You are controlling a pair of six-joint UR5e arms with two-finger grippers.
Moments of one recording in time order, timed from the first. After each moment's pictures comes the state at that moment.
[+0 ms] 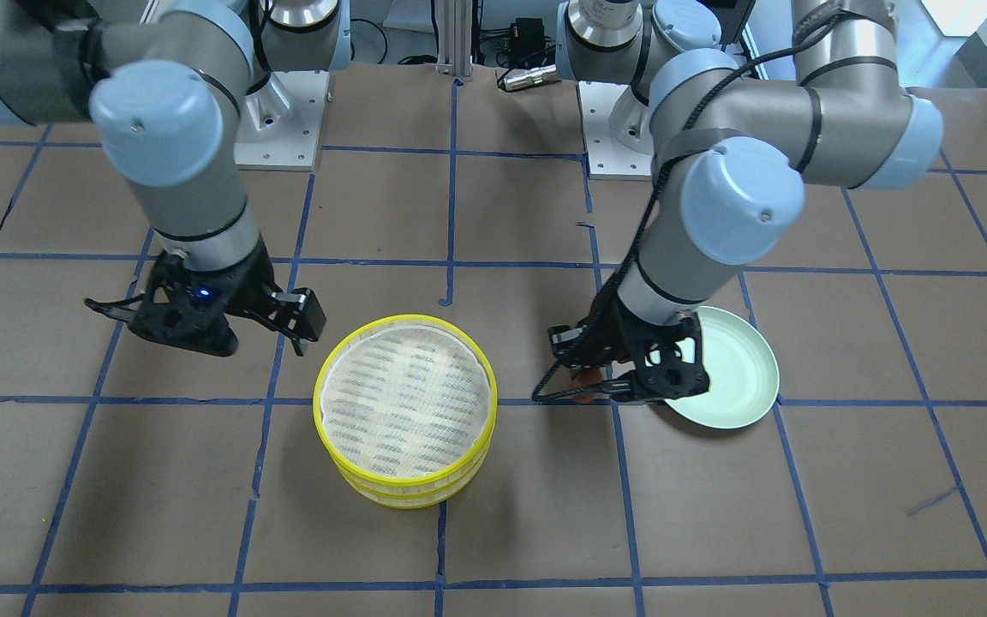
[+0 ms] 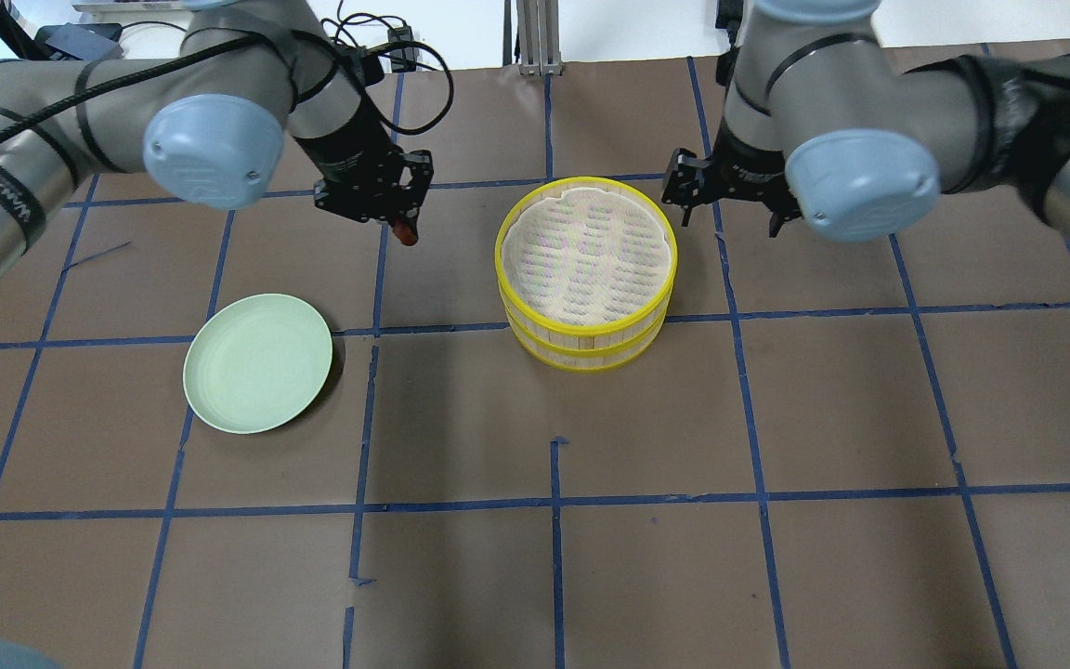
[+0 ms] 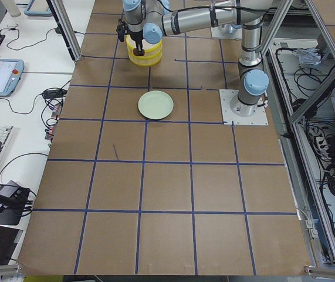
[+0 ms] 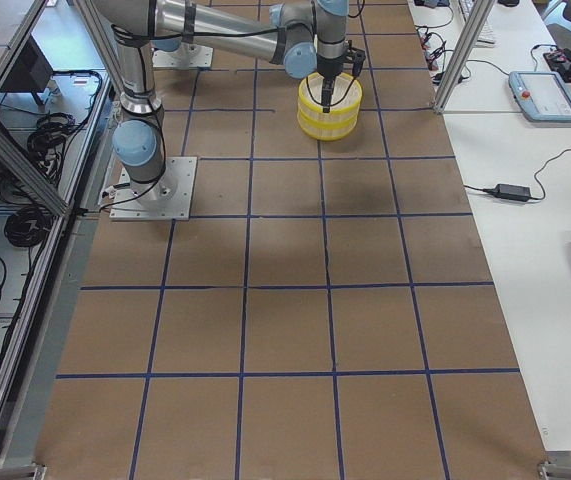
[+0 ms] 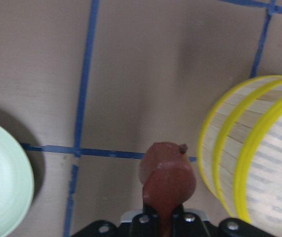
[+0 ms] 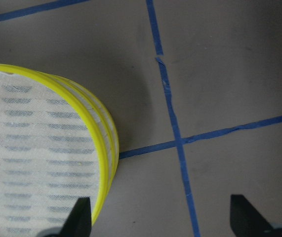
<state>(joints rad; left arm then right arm) -1.69 -1.89 -1.54 -1.28 1.38 -0.30 1.62 -1.41 1.66 -1.88 -1.59 0.26</state>
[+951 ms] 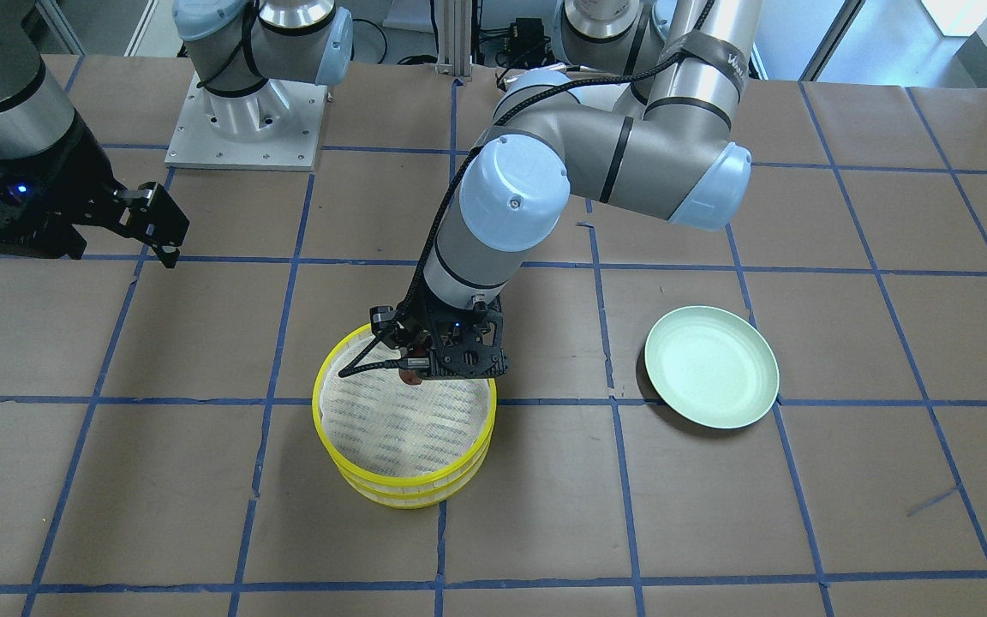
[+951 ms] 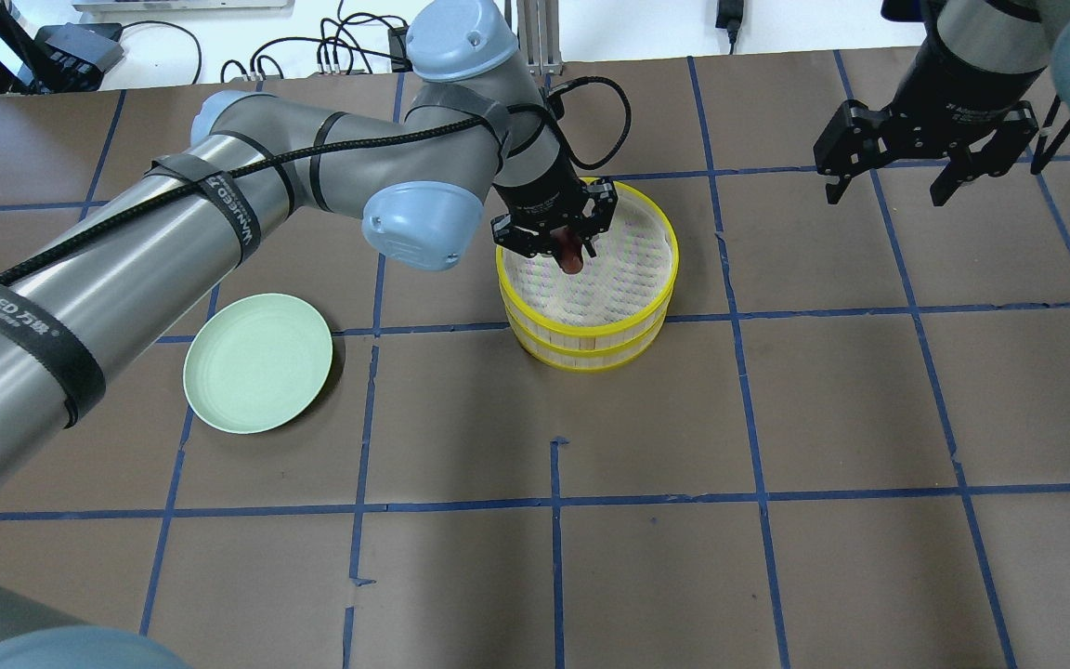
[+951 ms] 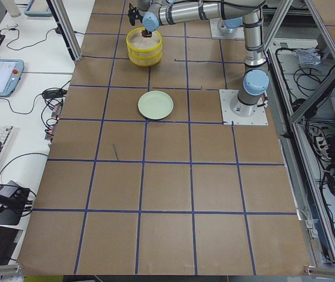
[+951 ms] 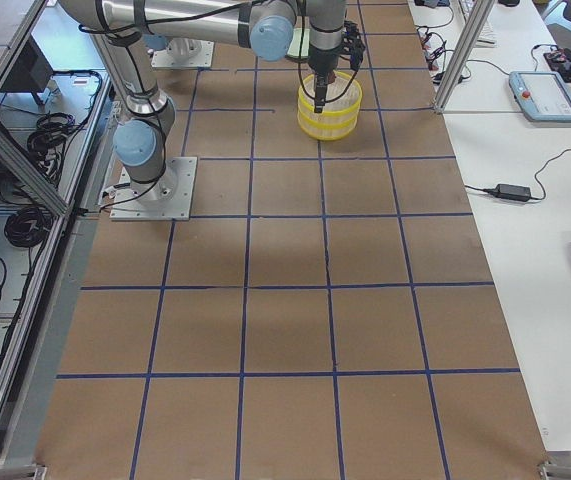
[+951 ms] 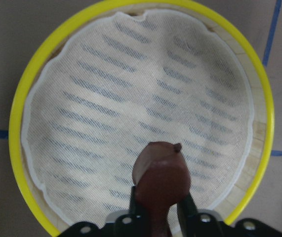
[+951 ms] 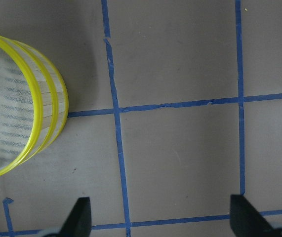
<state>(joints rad) -1.90 -2.02 -1.52 -1.07 1.33 -0.51 1.44 -1.54 1.59 -1.63 -1.56 -0.05</state>
